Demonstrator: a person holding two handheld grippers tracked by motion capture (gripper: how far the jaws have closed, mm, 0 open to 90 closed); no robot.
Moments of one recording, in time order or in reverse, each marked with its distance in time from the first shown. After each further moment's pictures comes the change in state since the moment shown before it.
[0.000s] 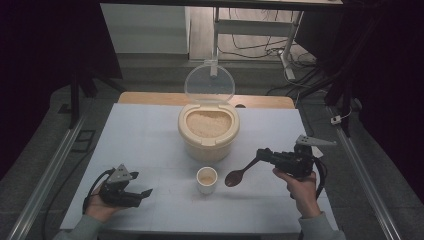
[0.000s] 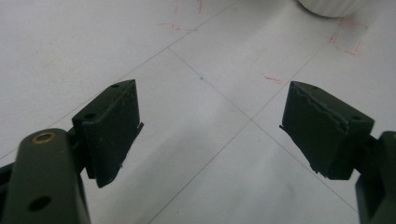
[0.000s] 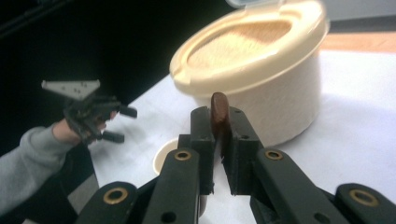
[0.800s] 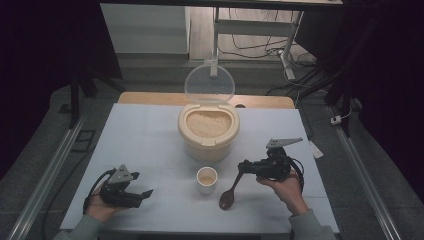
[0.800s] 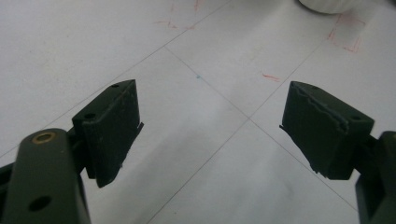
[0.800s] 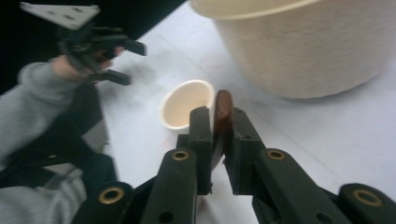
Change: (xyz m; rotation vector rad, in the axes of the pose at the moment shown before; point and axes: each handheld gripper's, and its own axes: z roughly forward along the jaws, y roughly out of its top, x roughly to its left) left arm -0.001 0.000 0.002 0.008 -0.007 0.011; right arm -0.004 -0.014 0.050 0.272 0.061 -0.031
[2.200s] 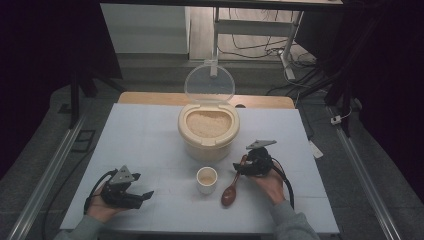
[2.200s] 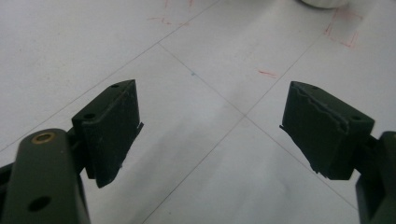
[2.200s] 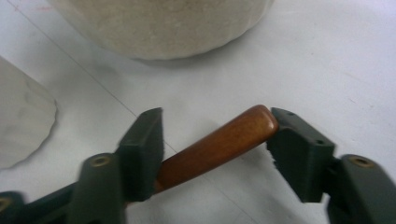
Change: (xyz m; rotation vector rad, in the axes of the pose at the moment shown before) left arm -0.002 0.000 0.002 0.007 -0.011 0.004; right arm -0.048 -0.020 0.067 0.144 -0.439 -0.095
